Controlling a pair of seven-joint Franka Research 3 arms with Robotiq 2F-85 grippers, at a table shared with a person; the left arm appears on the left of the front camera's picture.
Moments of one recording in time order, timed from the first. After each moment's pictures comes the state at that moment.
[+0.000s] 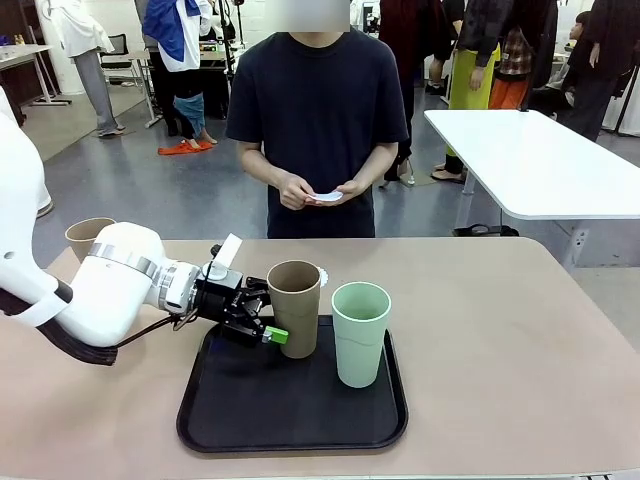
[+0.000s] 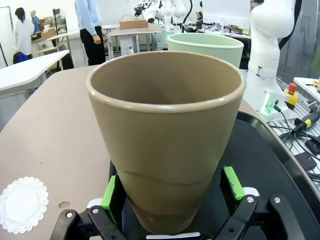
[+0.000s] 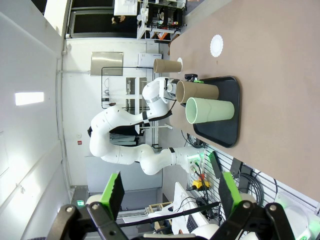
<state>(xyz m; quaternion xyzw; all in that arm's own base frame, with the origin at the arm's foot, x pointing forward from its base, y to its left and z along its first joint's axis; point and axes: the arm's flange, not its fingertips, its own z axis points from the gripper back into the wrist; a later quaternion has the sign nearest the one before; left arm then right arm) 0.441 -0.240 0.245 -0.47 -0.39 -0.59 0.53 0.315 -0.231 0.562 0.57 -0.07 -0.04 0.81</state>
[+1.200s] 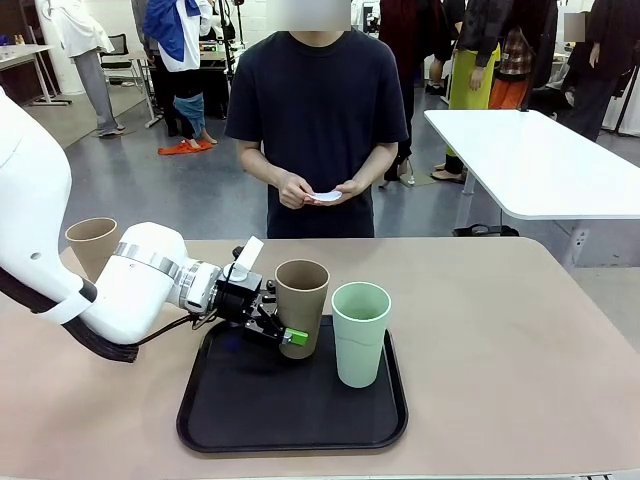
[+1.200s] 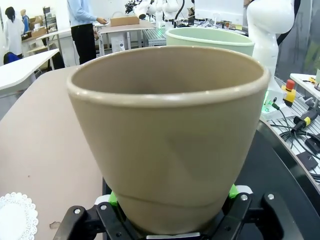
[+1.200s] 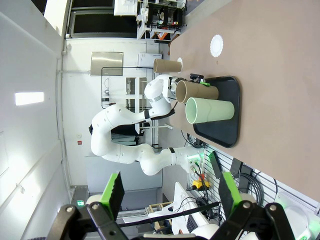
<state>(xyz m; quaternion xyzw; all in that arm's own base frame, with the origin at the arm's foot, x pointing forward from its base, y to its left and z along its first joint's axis) 0.446 -0.271 0.240 -0.48 -0.37 -0.60 0.52 0.315 -0.231 0.562 0.57 -0.07 -0.04 0.81</state>
